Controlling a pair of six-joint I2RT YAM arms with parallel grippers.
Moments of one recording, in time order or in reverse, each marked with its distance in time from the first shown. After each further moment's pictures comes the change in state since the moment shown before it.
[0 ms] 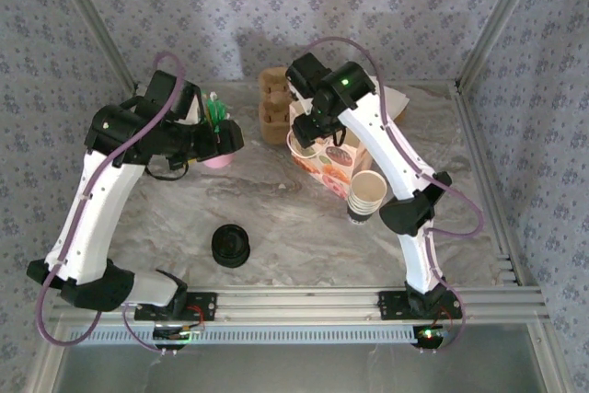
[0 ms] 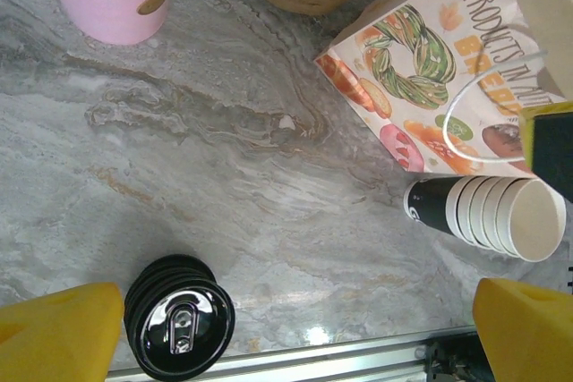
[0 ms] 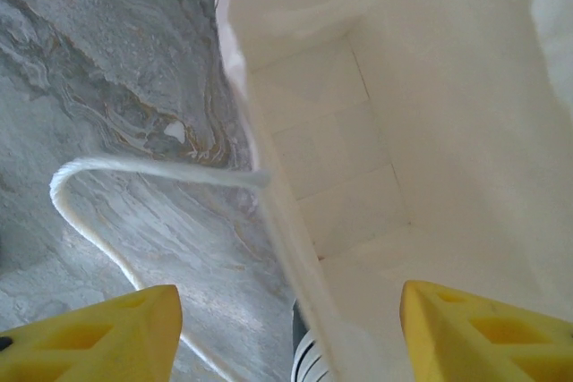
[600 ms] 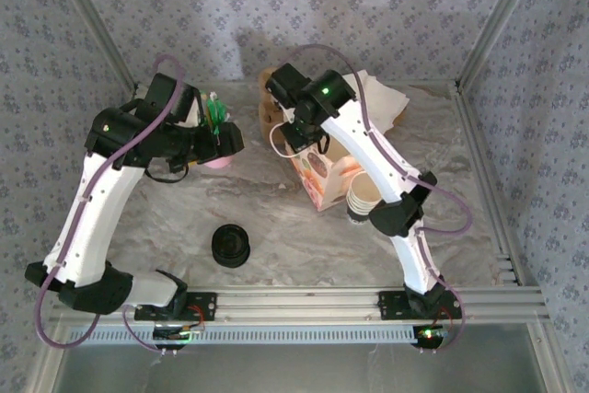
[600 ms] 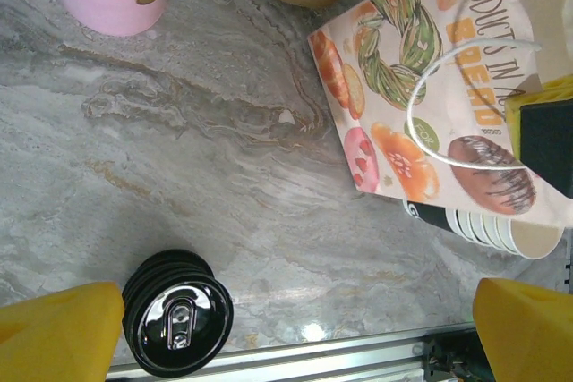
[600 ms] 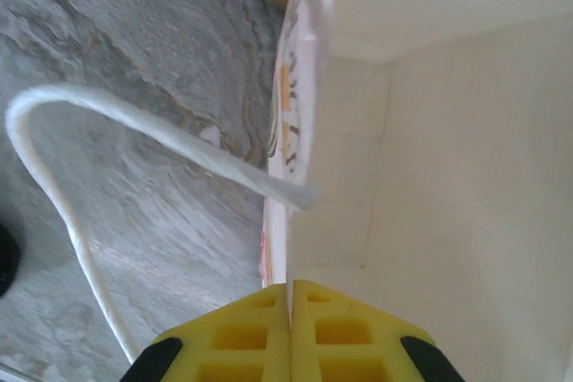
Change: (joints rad) left arm 0.000 -0.023 -0.038 0.013 0.008 -0.011; right arm 0.087 0.064 0.081 -0.007 0.017 0.060
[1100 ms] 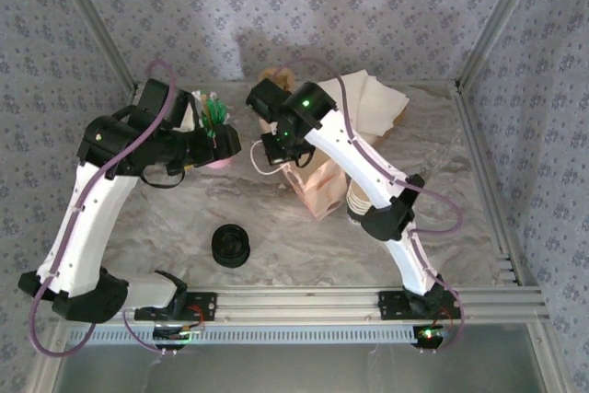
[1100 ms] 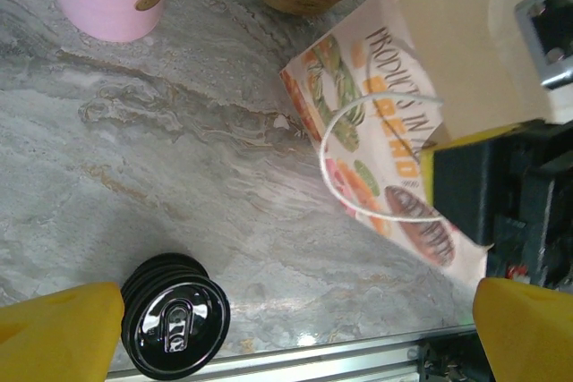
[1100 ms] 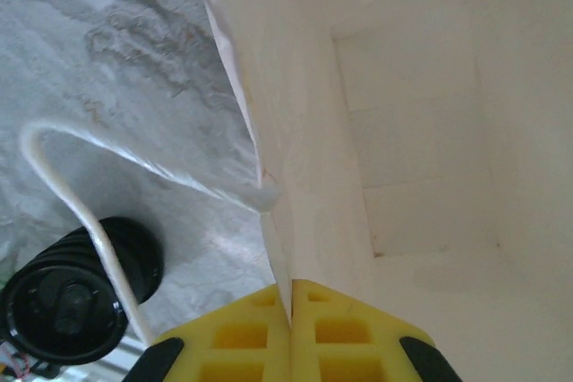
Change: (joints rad) left arm 0.000 -0.050 -0.042 0.031 -0.001 -0.007; right arm 0.106 0.039 0.005 -0.001 -0.116 0.335
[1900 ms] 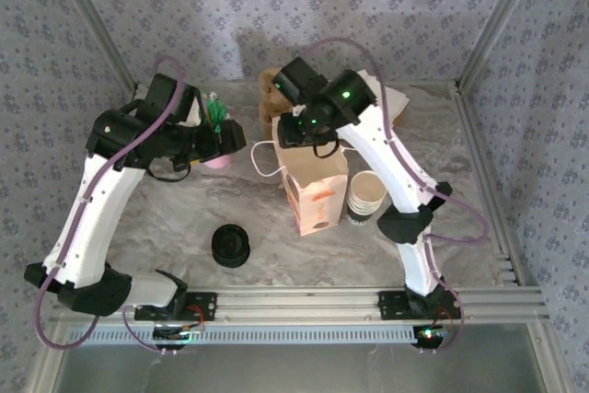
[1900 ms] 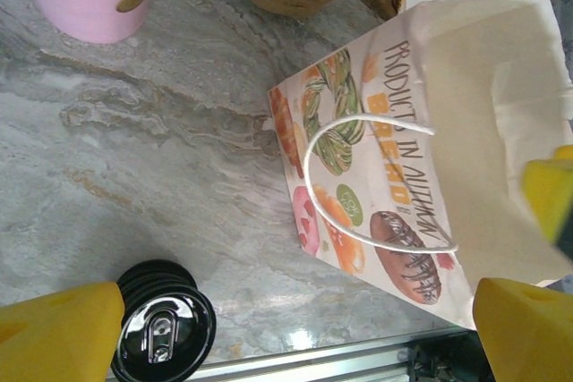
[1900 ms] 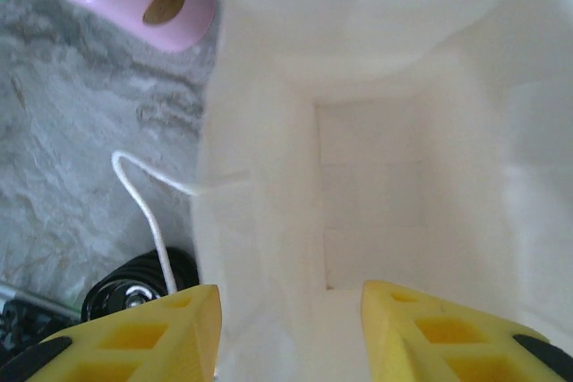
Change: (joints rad) left arm 0.000 0.048 0.024 0.018 0.026 -0.007; right arm -0.085 -0.147 0.034 0.000 0.016 0.060
